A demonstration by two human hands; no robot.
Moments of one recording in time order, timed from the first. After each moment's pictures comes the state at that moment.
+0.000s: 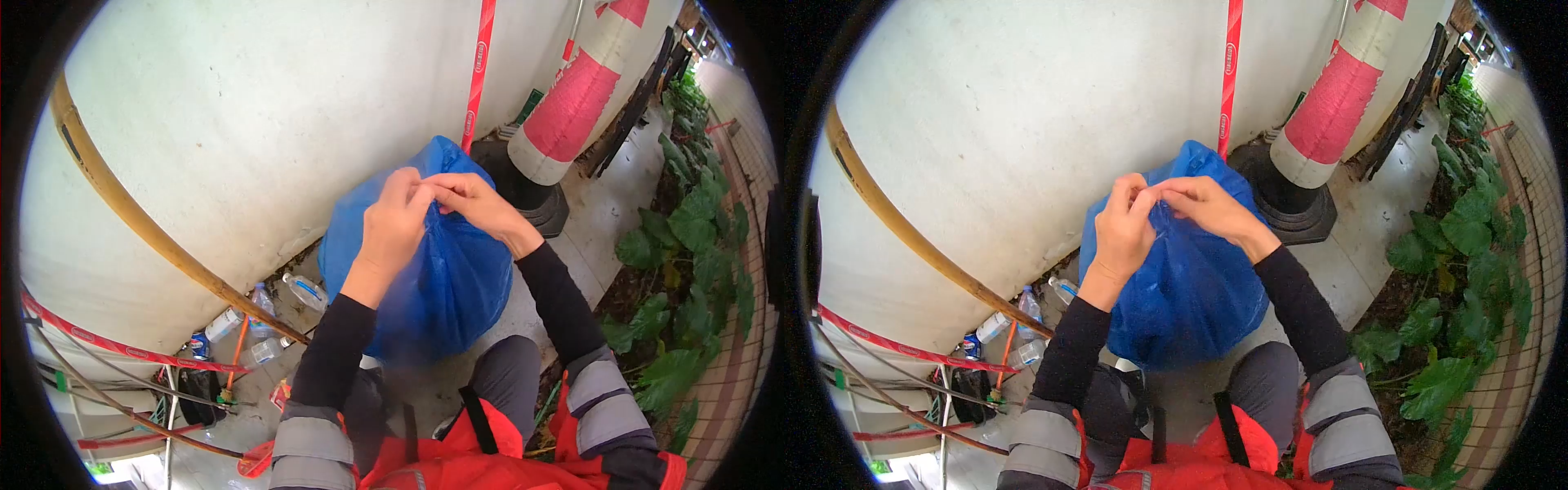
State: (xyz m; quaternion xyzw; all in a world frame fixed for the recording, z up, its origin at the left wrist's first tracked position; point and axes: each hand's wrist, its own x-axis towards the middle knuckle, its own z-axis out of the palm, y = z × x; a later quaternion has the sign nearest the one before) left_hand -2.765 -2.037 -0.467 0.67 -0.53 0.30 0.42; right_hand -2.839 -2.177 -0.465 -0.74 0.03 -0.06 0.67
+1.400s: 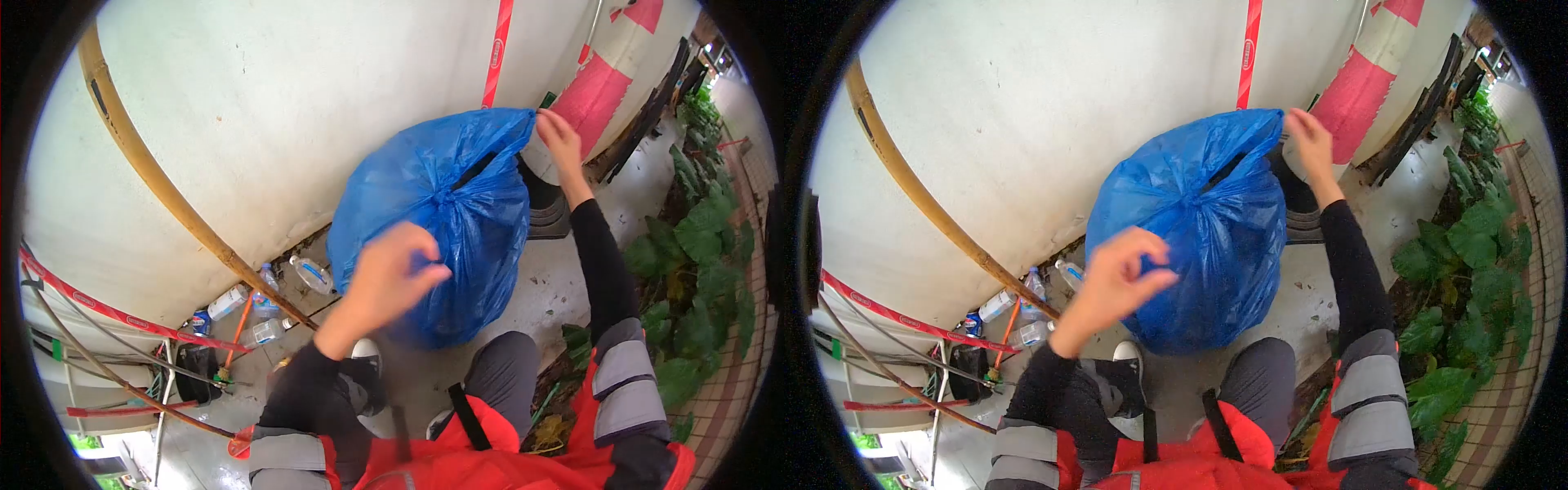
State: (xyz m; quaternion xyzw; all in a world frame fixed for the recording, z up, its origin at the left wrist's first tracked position) left_hand -2.812 -1.953 -0.452 0.69 -0.52 -0.10 0.50; right_hand -2.853 -2.358 -0.509 -0.75 0.15 -0.44 0.47
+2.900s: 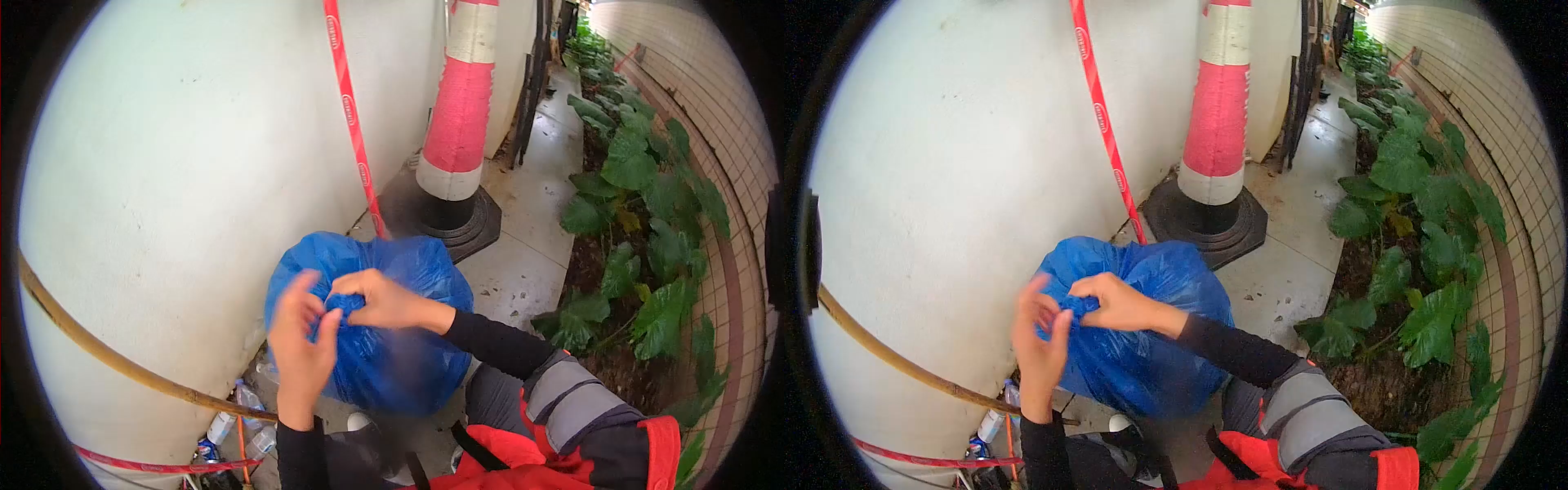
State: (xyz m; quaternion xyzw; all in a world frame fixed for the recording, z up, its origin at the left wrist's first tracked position) left_hand -2.805 -1.990 -0.426 0.72 -0.50 -0.01 0.48; right_hand -2.876 -2.147 -0.479 -0.82 -0.07 -0.20 0.53
